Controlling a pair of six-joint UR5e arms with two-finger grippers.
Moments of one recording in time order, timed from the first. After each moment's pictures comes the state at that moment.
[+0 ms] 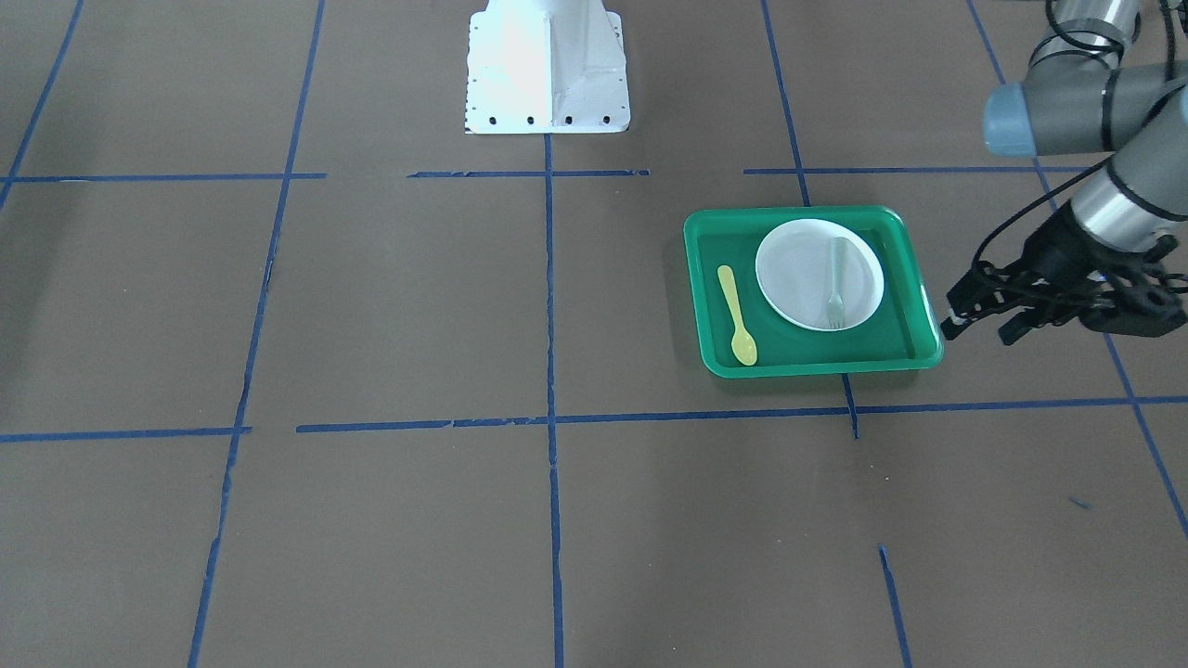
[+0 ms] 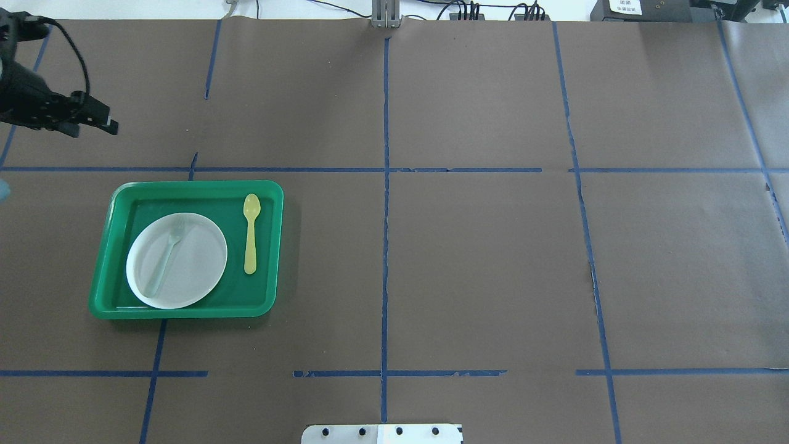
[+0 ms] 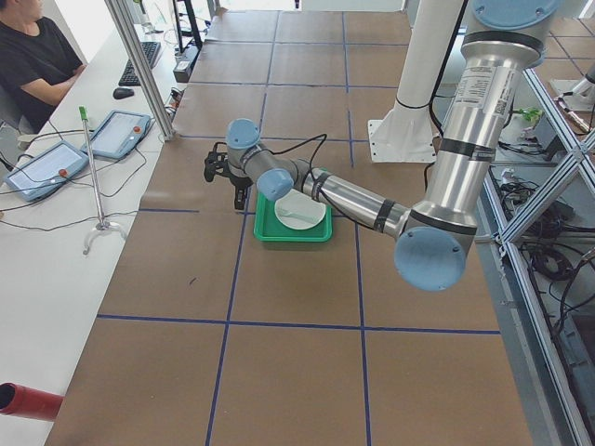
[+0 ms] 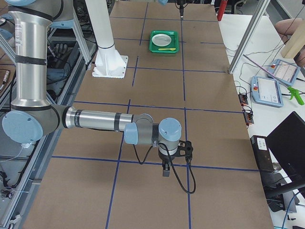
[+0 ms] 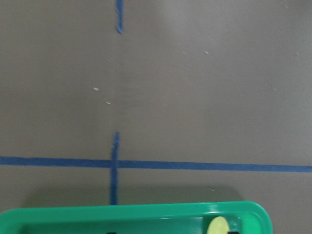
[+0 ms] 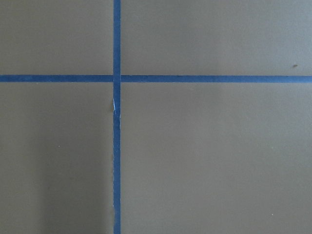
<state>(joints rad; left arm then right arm) -1.19 -1.75 -1.69 -1.97 -2.31 -0.68 1.58 -1.66 1.61 -1.50 2.28 0.03</state>
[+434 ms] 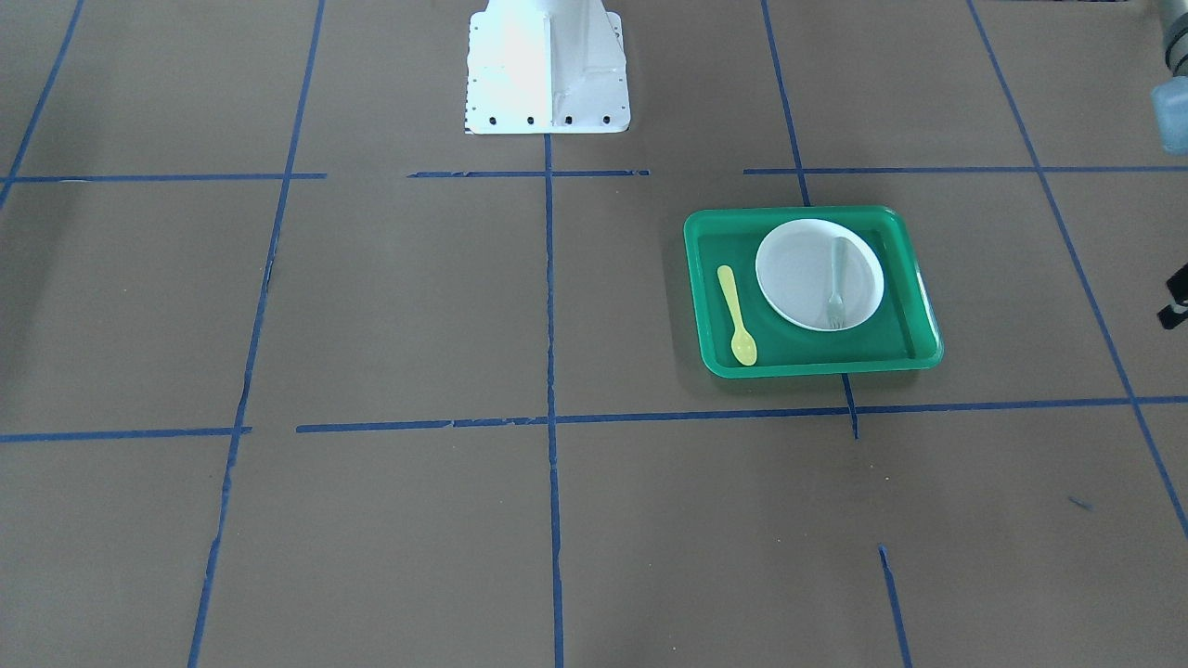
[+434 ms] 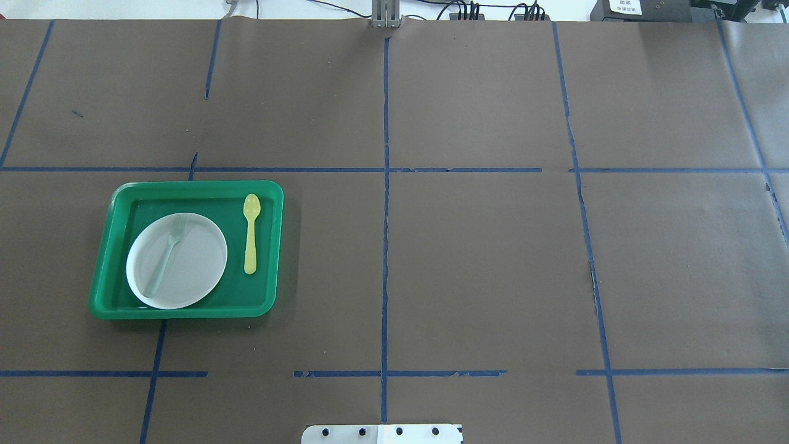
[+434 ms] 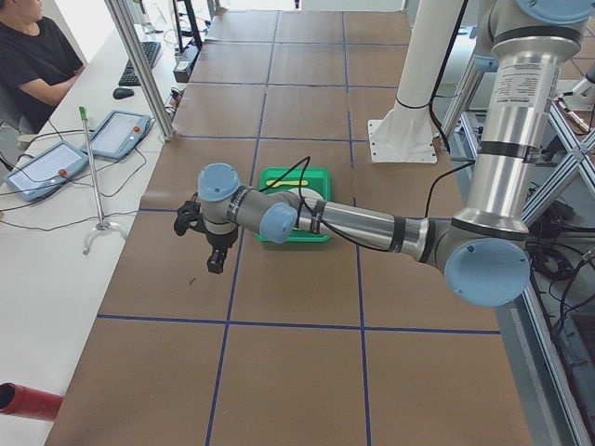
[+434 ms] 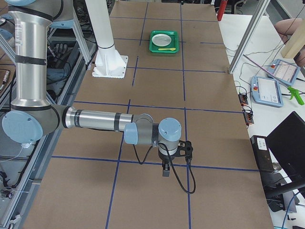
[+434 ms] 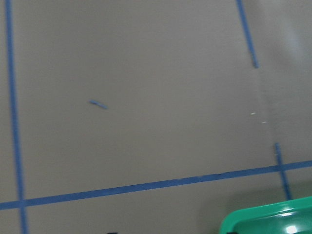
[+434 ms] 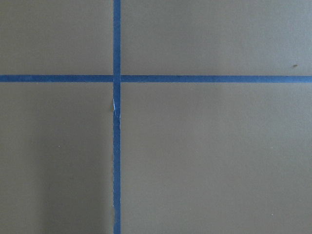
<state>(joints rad) -1.48 -1.71 -1.59 -1.74 -2.32 -0.12 1.58 -1.66 1.61 -1.50 2.28 0.03</state>
